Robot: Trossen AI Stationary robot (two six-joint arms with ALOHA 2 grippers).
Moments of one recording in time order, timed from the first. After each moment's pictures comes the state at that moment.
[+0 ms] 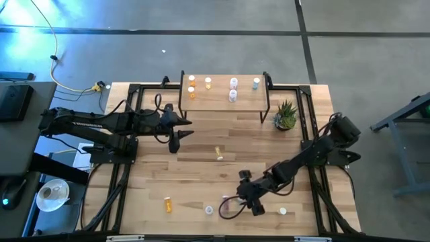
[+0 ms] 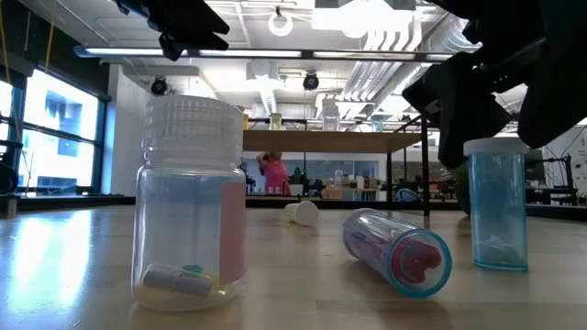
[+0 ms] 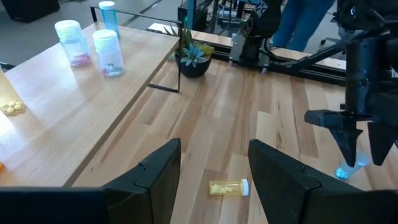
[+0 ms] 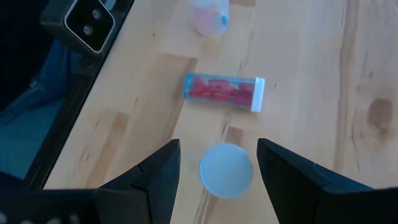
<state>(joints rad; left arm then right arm) 0.10 0.97 0.75 -0.19 -0.22 -0.18 0.55 1.72 0.94 -0.06 0.04 0.27</state>
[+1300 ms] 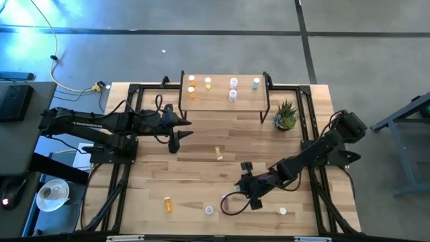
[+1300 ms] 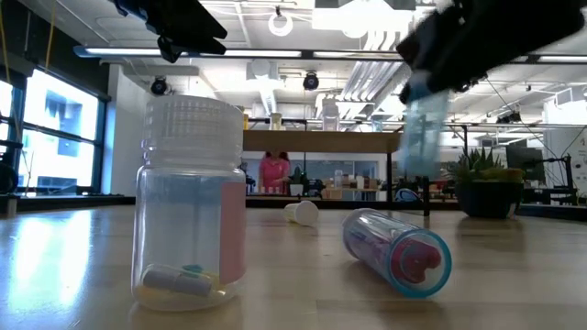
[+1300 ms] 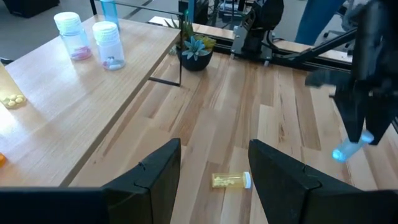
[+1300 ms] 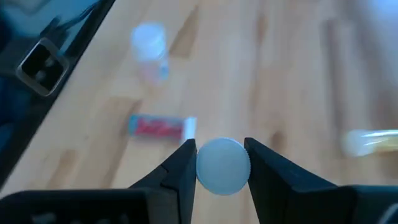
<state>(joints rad) 0.10 0.97 0.75 -0.22 -0.22 -0.18 0.55 1.60 0.94 -0.10 0.28 0.20</state>
